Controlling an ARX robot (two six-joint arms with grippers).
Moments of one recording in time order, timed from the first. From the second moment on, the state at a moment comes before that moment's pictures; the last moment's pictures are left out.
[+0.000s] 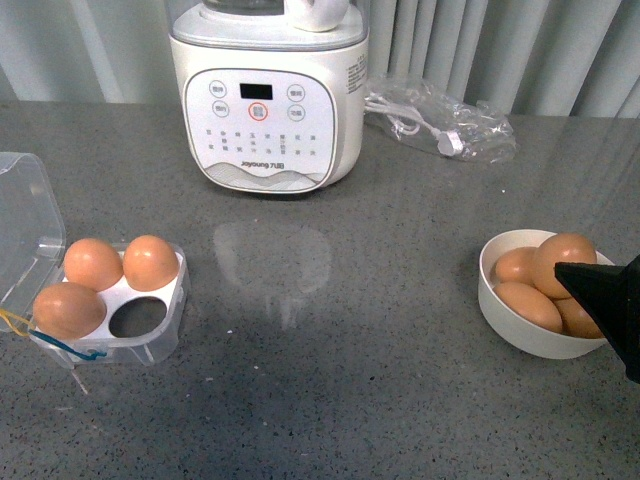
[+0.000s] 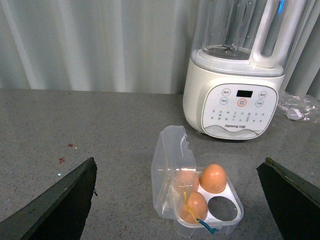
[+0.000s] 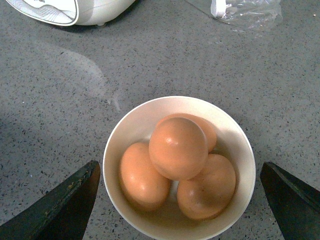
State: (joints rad) left arm 0.00 0.00 0.03 0.00 0.00 0.00; right arm 0.07 1.49 0.35 0.64 -0.27 -0.14
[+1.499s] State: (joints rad) left arm 0.00 0.00 0.03 0.00 0.00 0.00; right arm 0.08 1.70 0.50 0.66 -0.28 -0.14
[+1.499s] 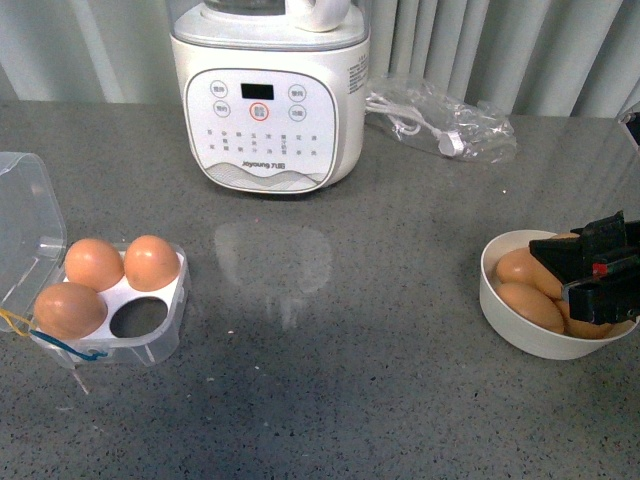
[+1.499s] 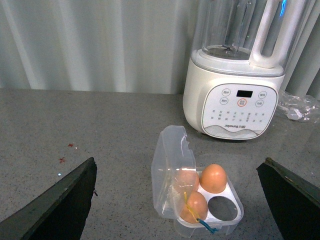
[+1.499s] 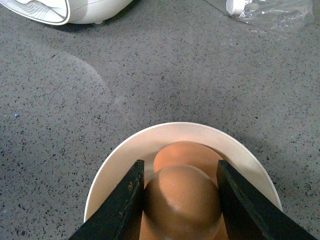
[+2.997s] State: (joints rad) left arm 0.00 0.00 0.03 0.00 0.00 0.00; right arm 0.58 2.02 1.19 0.33 -0.75 0.05
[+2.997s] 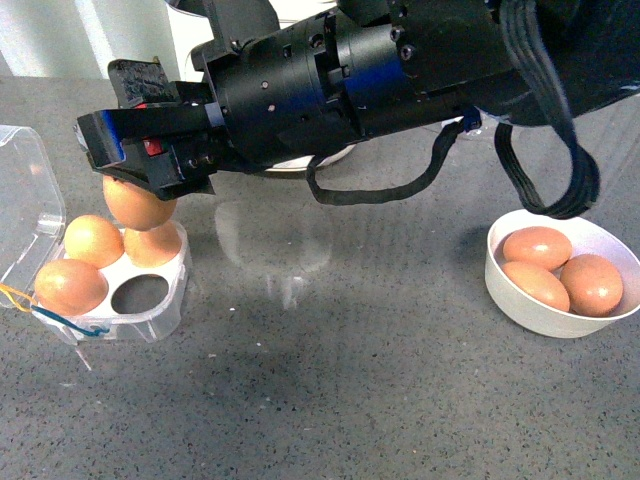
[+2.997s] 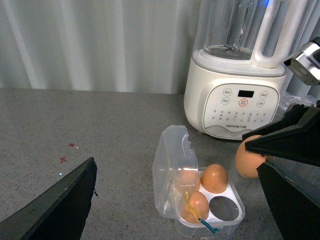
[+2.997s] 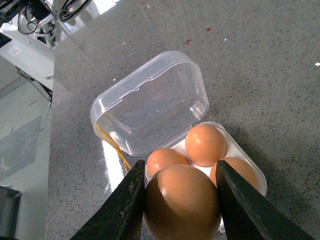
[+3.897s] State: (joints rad) left arm 0.00 0.00 0.03 0.00 0.00 0.00; right arm 0.61 2.12 1.27 0.29 -0.78 -0.02
